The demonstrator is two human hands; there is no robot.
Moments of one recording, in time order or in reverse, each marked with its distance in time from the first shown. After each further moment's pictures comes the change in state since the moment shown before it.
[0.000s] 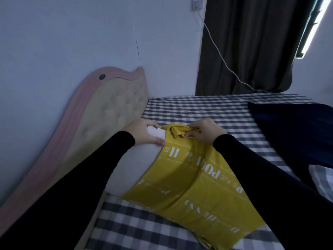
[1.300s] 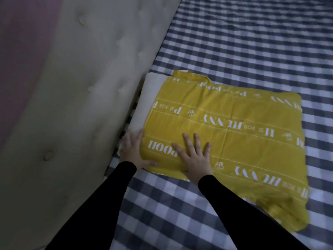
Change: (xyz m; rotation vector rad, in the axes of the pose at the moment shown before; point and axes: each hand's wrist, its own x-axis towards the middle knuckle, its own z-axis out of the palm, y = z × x) left_hand -0.075 -0.321 0.291 -0.036 -0.131 -0.519; right_hand -0.075 0.002 0.420 -0.475 -0.324 -0.100
